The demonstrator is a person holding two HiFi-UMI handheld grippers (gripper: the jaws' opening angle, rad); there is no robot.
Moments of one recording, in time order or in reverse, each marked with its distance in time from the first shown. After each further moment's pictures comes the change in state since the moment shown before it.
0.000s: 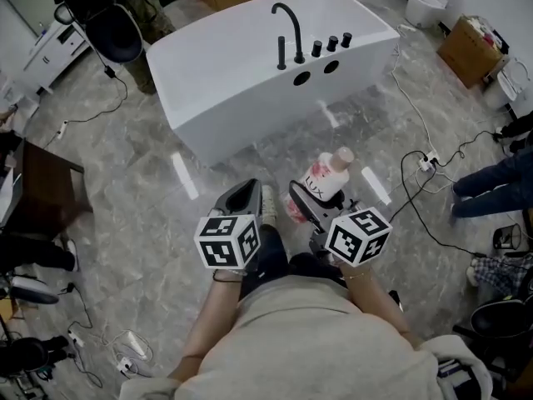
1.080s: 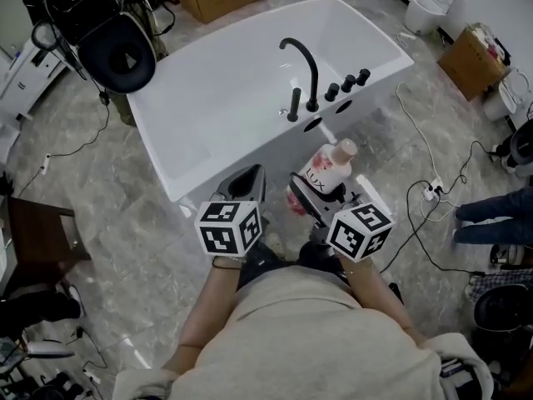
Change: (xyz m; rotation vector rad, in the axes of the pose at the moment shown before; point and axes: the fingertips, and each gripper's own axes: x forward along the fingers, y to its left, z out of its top) left arm 0.268 0.175 0.220 0.039 -0.002 -0.119; right arm 0.308 -0.138 0.159 -0.031 -0.028 -0.065
